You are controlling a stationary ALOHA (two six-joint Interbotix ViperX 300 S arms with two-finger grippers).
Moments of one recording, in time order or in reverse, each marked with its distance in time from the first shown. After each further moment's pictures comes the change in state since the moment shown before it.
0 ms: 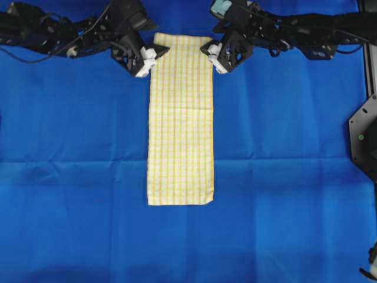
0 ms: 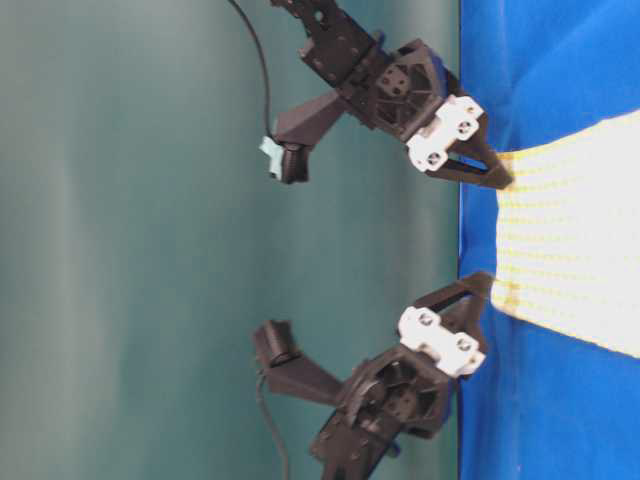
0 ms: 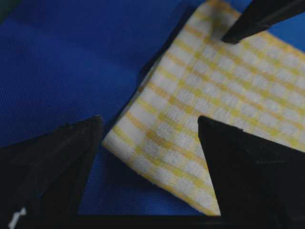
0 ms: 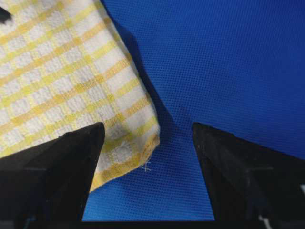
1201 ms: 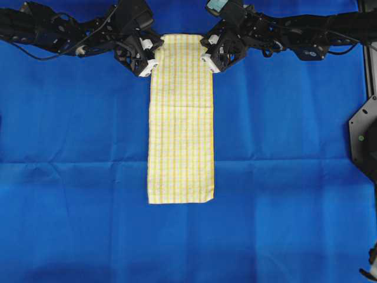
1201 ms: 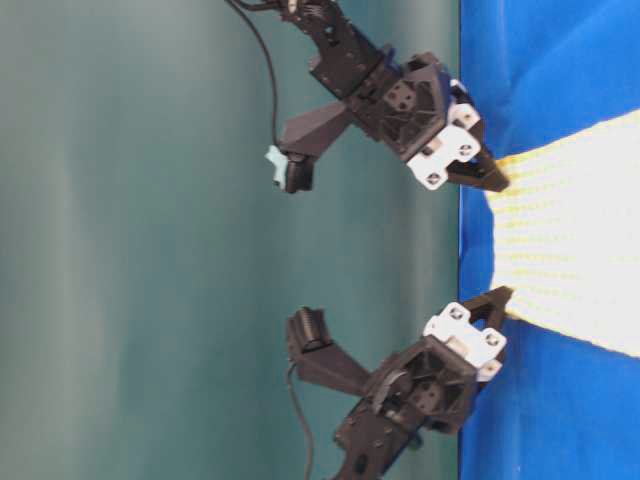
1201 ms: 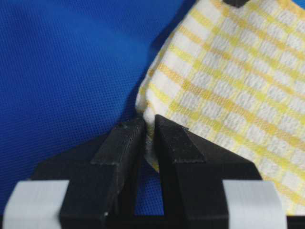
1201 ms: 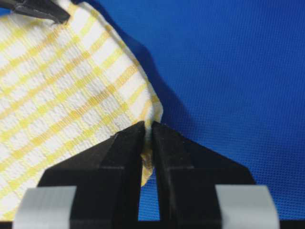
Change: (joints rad) left arm 0.018 0.029 -0.021 -0.009 0.051 0.002; right arm 0.012 0.003 -0.023 0.074 -0.017 0.002
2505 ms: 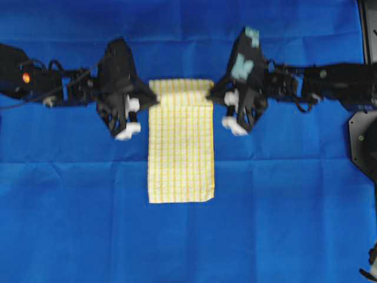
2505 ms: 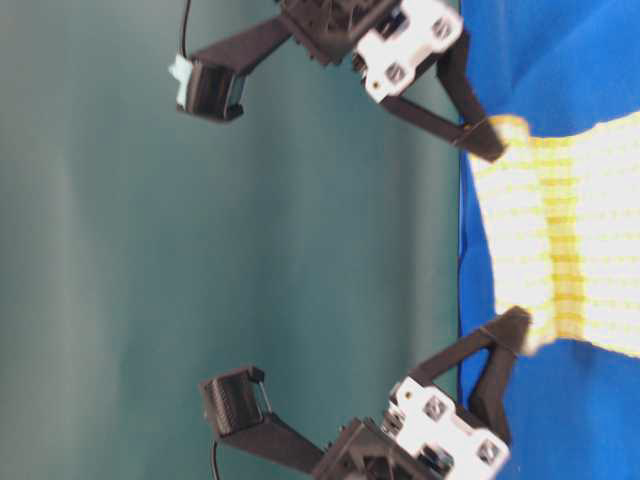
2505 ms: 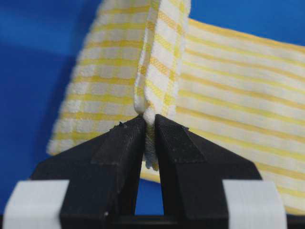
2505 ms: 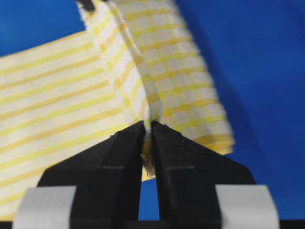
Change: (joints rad) left arm -0.347 -0.244 0.187 0.002 0.031 -0.107; right arm 0.328 -0.287 0.235 0.026 -0.032 0.000
